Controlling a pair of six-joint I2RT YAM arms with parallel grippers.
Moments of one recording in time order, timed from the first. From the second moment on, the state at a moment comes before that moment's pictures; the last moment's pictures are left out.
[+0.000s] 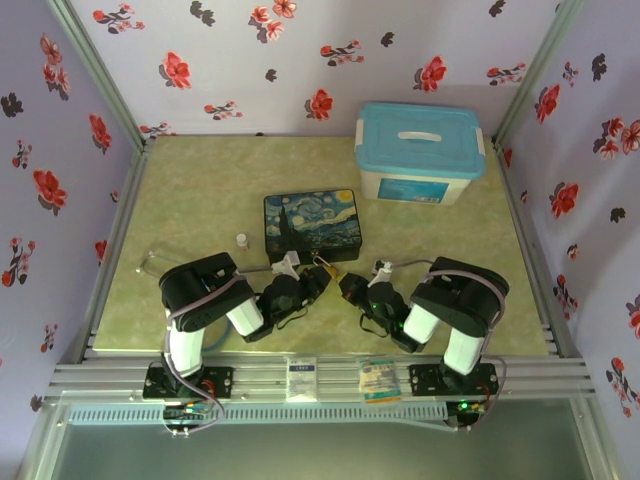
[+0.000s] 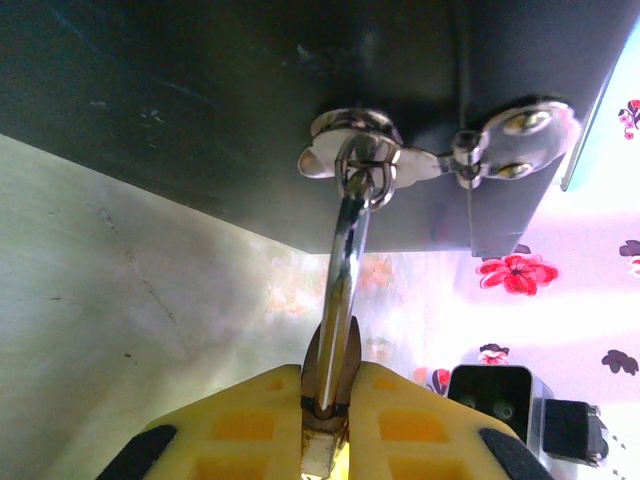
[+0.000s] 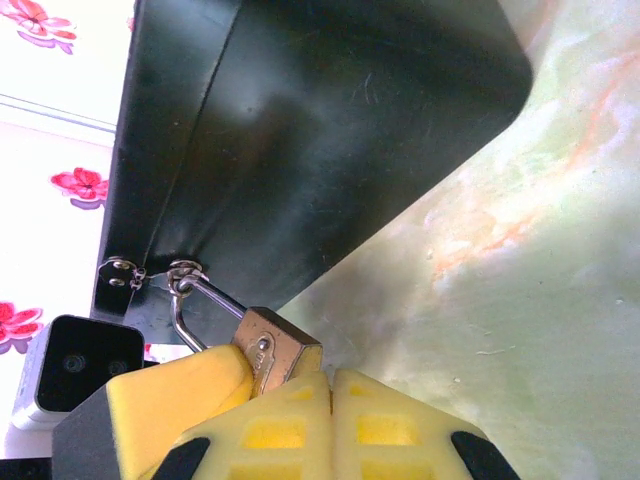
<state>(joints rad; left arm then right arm) -1.01 1.93 0.41 1.24 -0.17 -1.43 0.95 1.78 0.18 1.25 0.24 1.26</state>
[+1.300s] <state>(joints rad) -1.05 1.92 0.35 1.28 -0.25 -1.44 0.82 1.78 0.23 1.22 -0.16 1.87</state>
